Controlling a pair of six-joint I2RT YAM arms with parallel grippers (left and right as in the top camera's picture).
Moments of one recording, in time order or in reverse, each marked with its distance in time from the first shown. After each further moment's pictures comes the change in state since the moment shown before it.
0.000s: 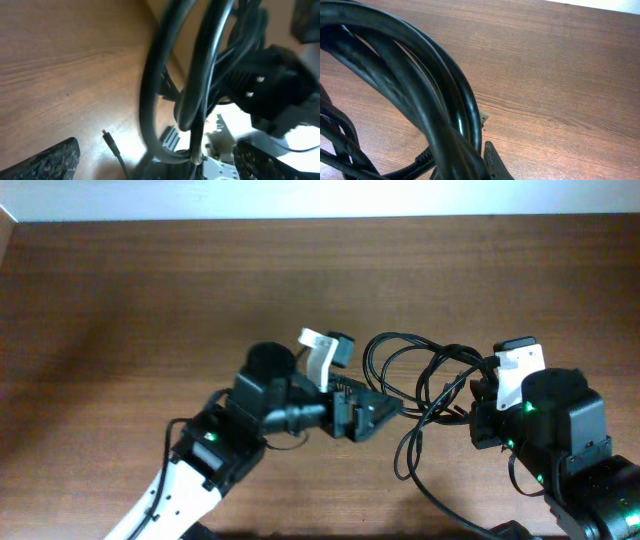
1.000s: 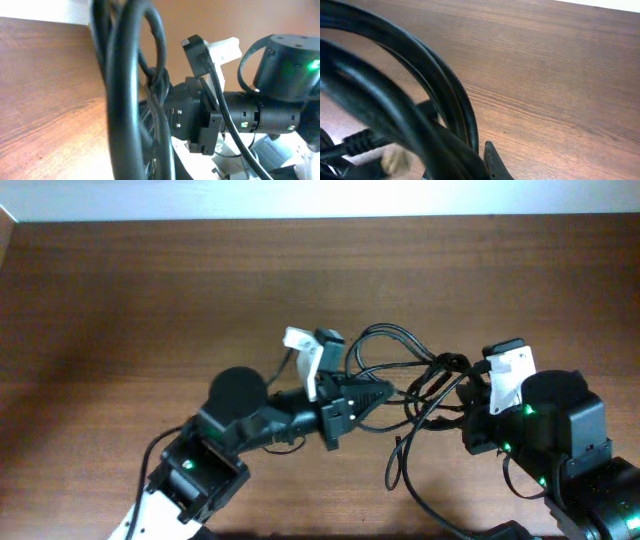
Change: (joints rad) left arm -0.021 -0.132 -0.013 0.223 -0.018 0.006; right arm 0.011 -0.003 0.002 0.007 -0.103 -0.006
